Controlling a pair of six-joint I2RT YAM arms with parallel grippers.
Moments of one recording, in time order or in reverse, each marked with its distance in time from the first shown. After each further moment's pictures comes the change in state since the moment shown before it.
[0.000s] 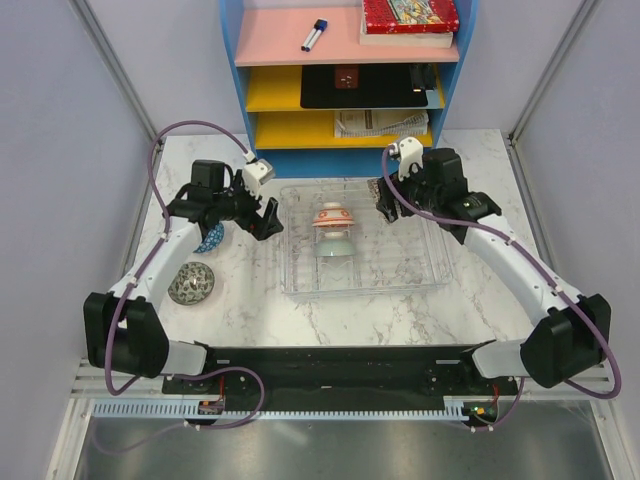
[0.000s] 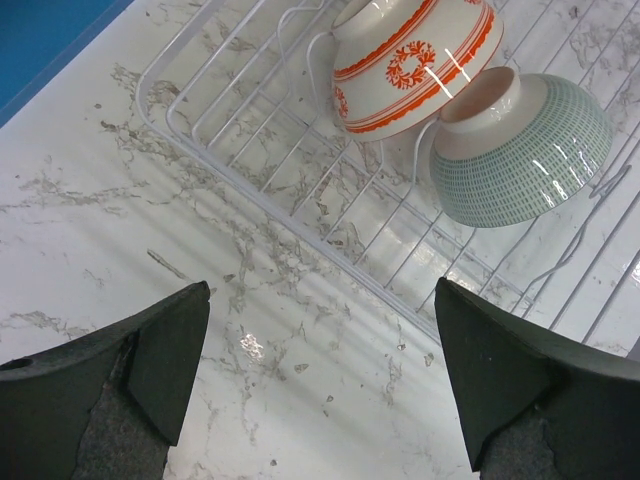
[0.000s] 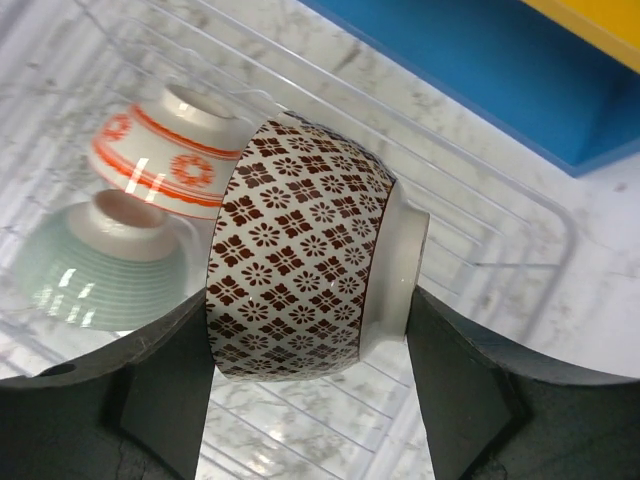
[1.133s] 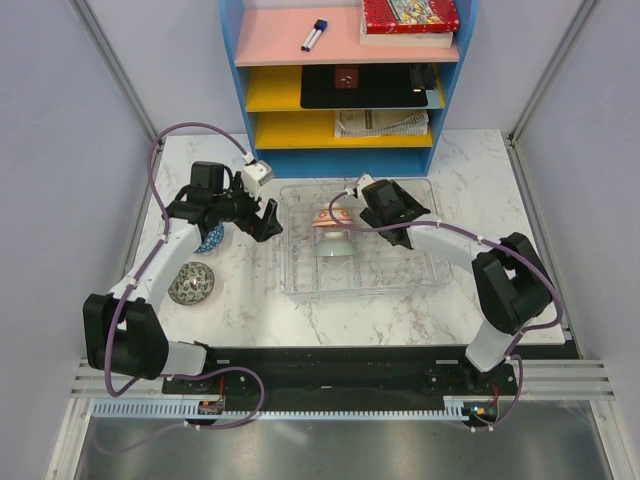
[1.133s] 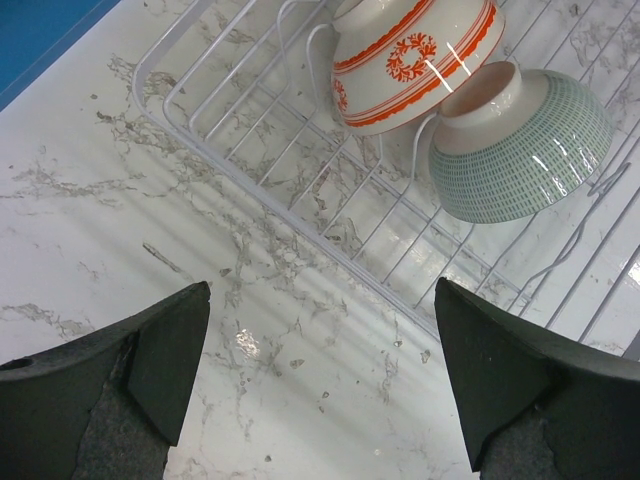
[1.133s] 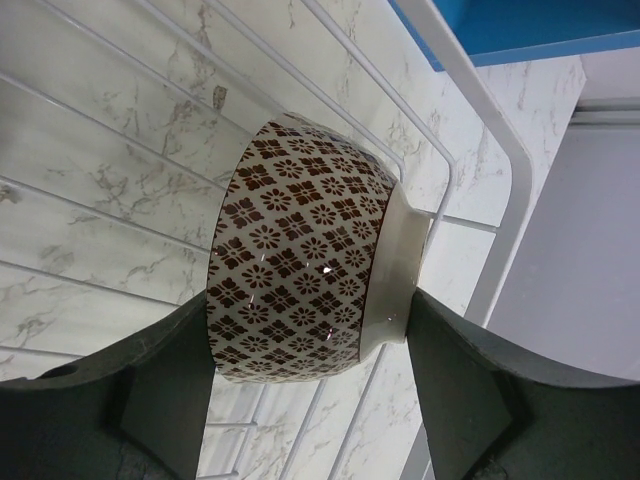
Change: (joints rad) left arm 0.003 -0.003 -0.014 0.001 -0.002 -0.012; right arm 0.191 0.341 -0.090 0.163 0.757 -0.321
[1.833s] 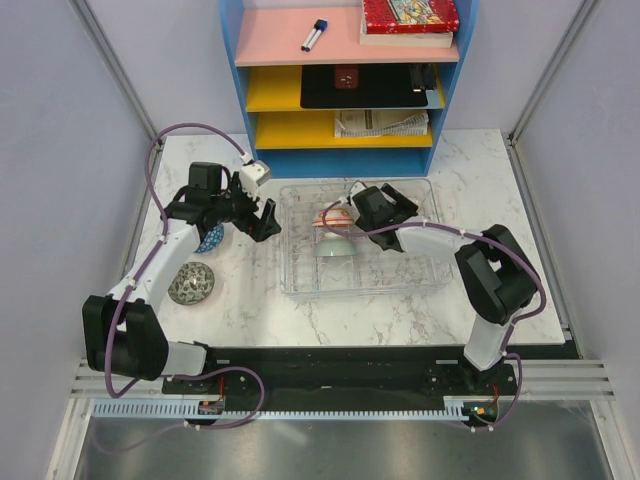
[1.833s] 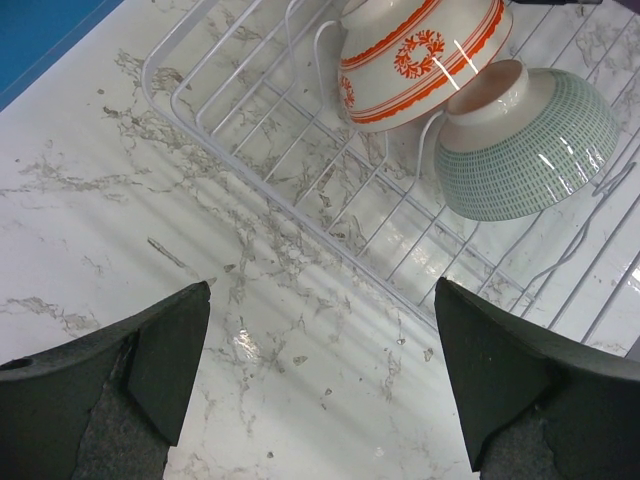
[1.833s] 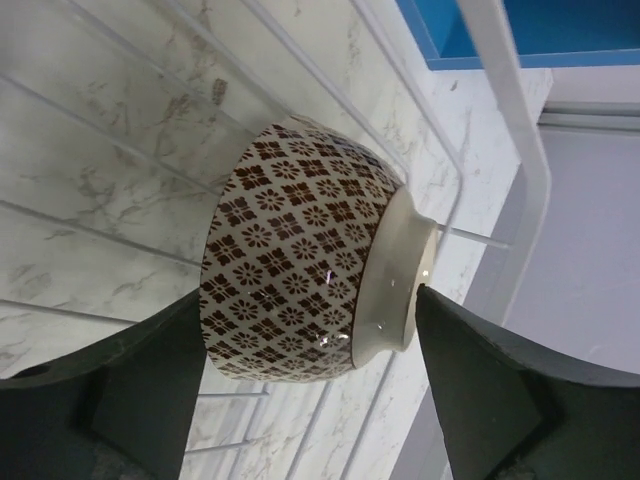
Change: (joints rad) left arm 0.011 -0.009 -0.008 0.002 0.002 0.000; right arm 0.033 0.099 -0.002 0.067 0.124 -0.068
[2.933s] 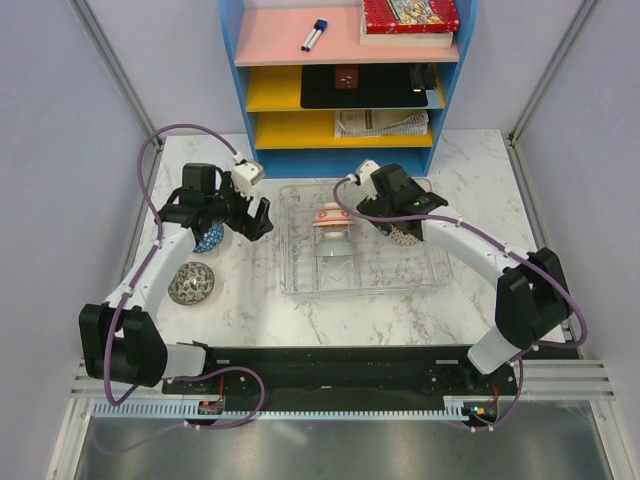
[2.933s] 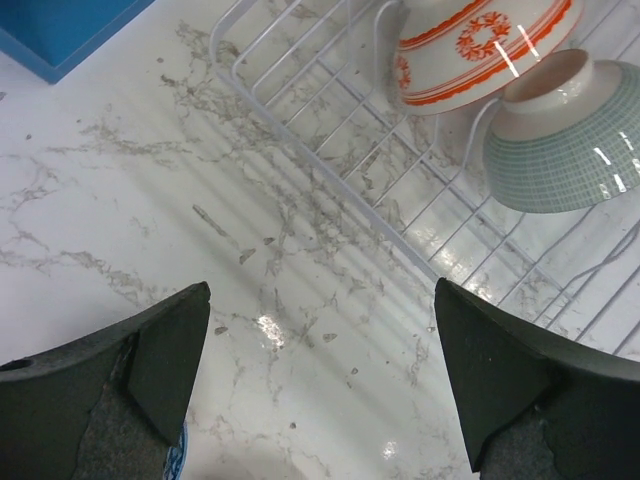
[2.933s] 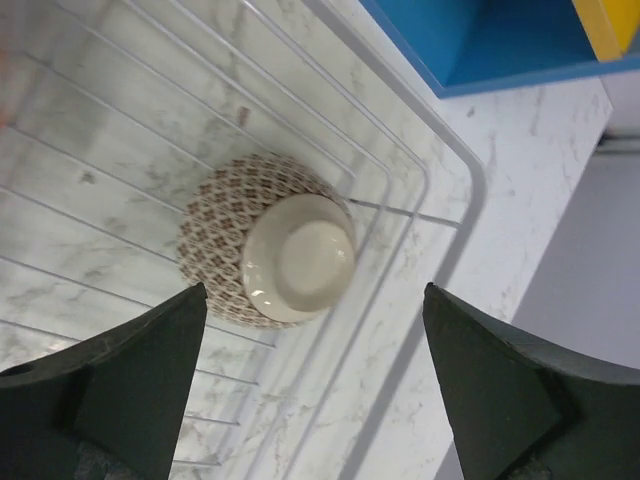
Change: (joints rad) left arm 0.027 -0.035 -0.009 -0.012 -0.064 0.001; right arm -0.039 -0.190 0.117 -0.261 -0.292 0.105
